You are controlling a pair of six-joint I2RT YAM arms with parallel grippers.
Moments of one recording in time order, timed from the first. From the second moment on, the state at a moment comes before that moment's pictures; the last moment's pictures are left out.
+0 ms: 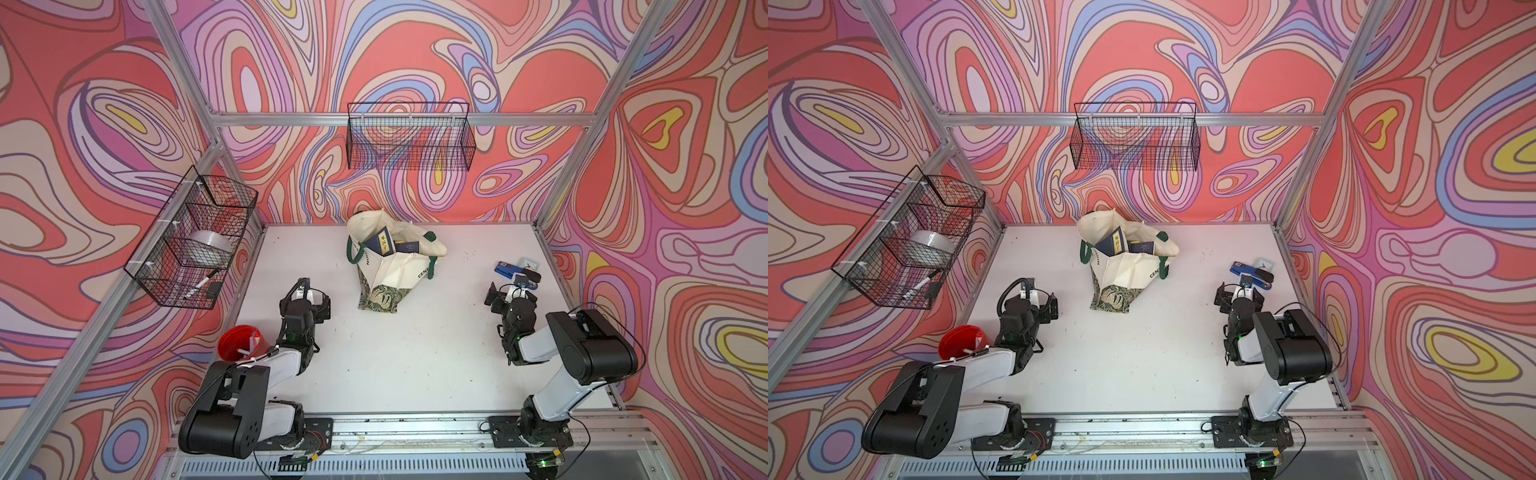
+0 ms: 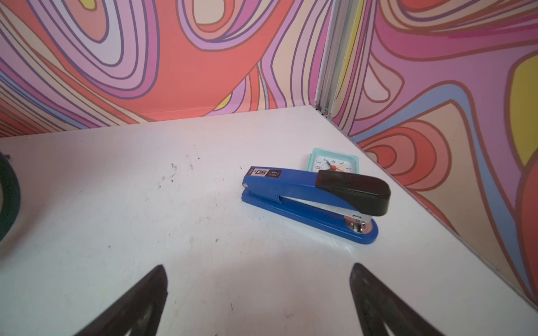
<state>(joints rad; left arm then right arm) -0.12 1.34 0.29 0.70 -0.28 0.03 0.06 1.71 0.31 1.17 0.29 0.04</state>
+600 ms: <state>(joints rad) -0.08 1.54 0.35 0.84 -0.23 0.02 0.04 1.72 0.46 1.02 0.27 0.05</state>
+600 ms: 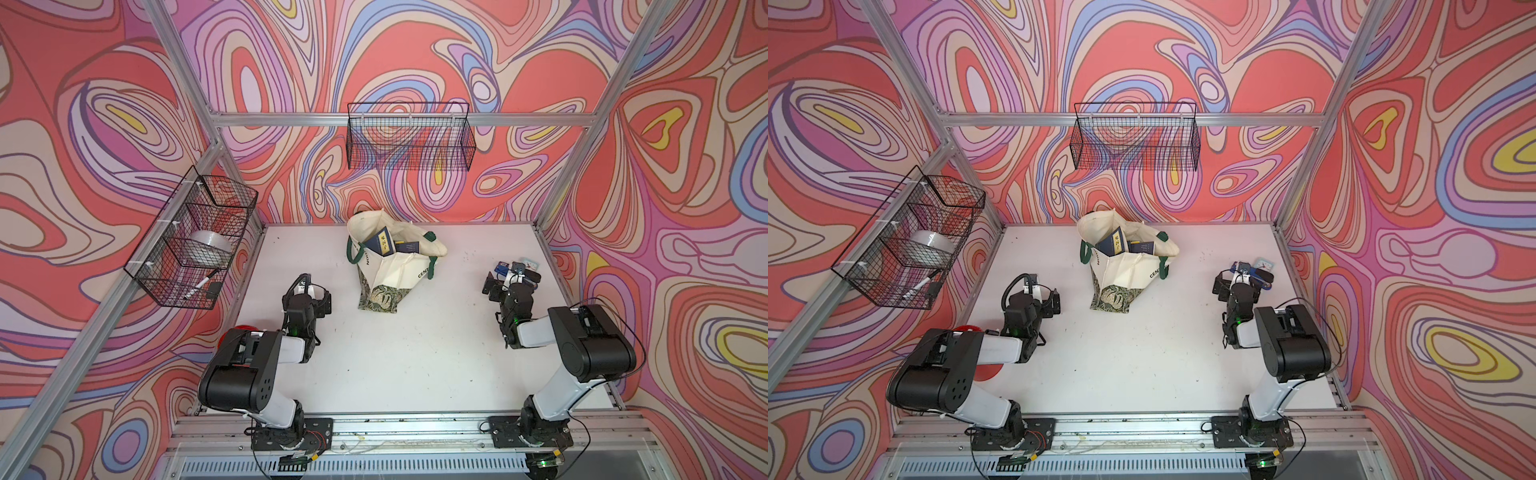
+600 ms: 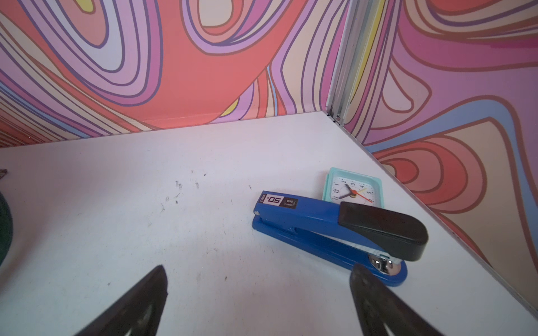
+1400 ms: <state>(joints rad) -0.08 1.54 0.35 0.84 -0.22 0.02 0.04 1.72 0.46 1.02 0.27 0.05</state>
